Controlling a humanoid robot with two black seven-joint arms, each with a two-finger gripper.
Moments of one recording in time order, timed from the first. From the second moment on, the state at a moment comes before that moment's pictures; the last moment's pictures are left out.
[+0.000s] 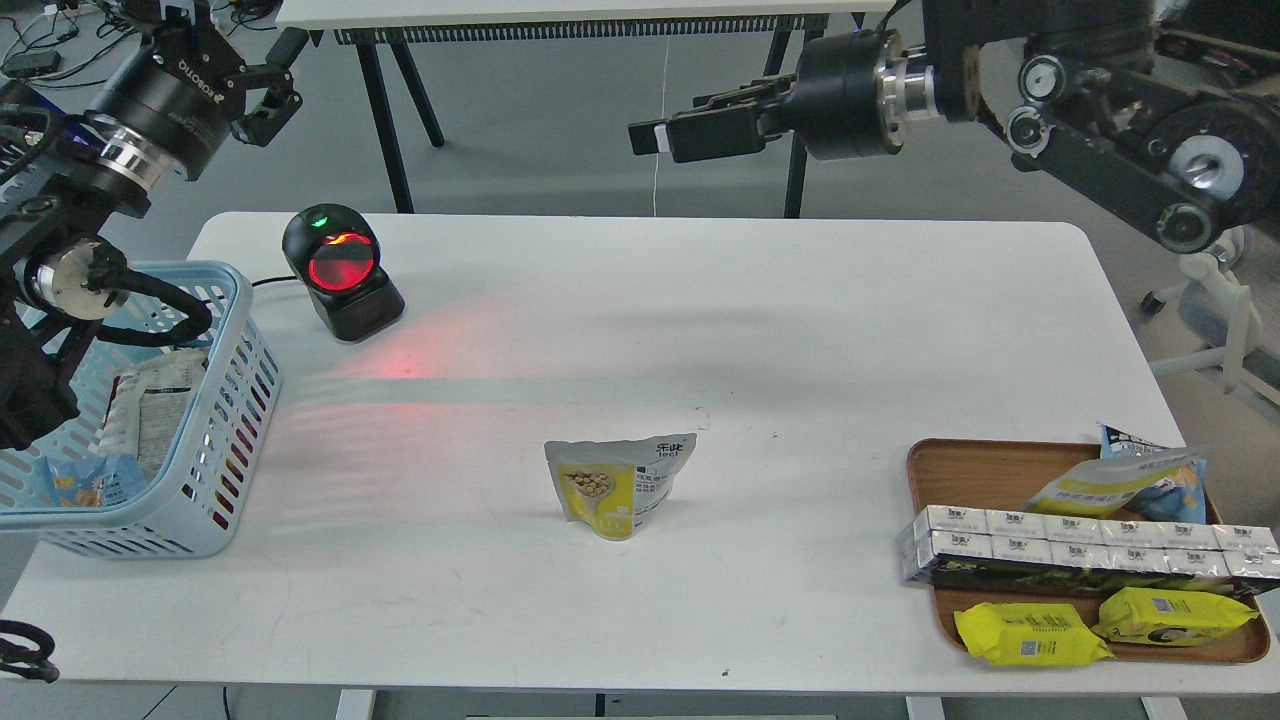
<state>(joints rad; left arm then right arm) -0.95 0.52 -0.63 -0.62 0.32 -0.49 -0.49 1.44 -0.46 0.23 0.98 -1.42 0.49 0.49</state>
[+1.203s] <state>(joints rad) -1.11 0.54 -0.71 -0.62 0.38 -0.49 -0.49 1.37 -0.71 0.34 0.83 -0.97 0.49 0.49</state>
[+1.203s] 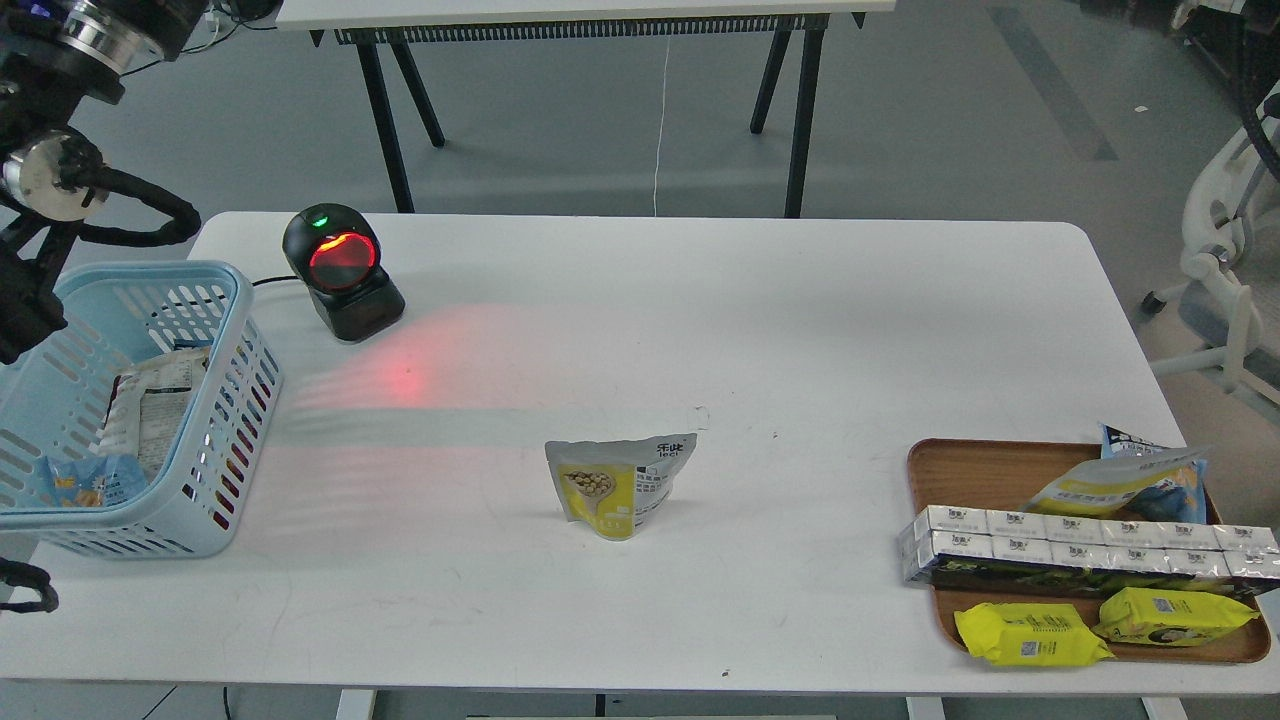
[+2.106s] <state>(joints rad) -1.26 0.49 -0.46 -0.71 0.50 -0.49 -0.49 1.23 -0.77 0.34 0.81 -0.78 0.49 0.49</state>
